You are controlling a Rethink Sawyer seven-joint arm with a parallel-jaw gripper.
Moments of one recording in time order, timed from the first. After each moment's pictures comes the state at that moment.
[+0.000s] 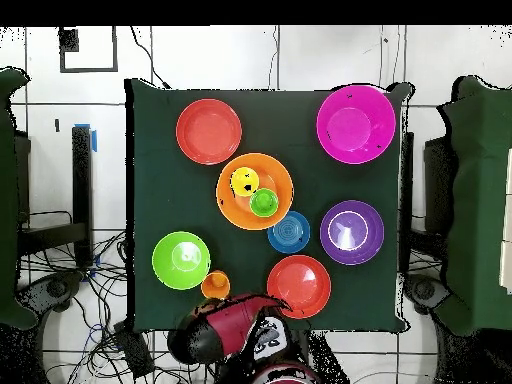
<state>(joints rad) -0.11 -0.66 0.01 2.19 -0.50 0.10 1.82</state>
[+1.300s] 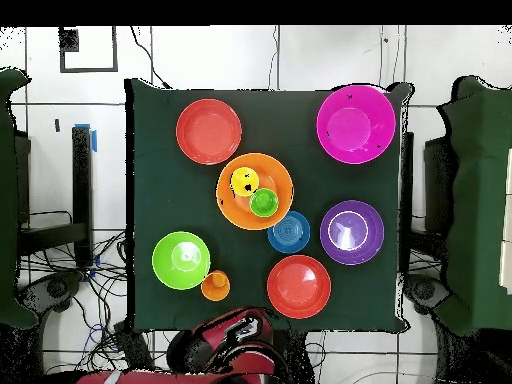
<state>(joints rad) 0.02 -0.51 -0.09 2.19 -0.50 0.04 1.82</state>
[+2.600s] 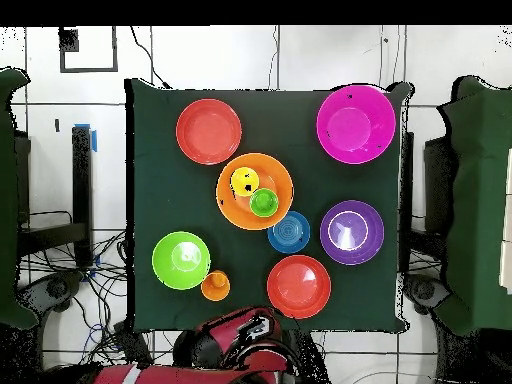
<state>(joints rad) -0.03 -0.51 -0.08 2.19 -0.50 0.04 1.82</state>
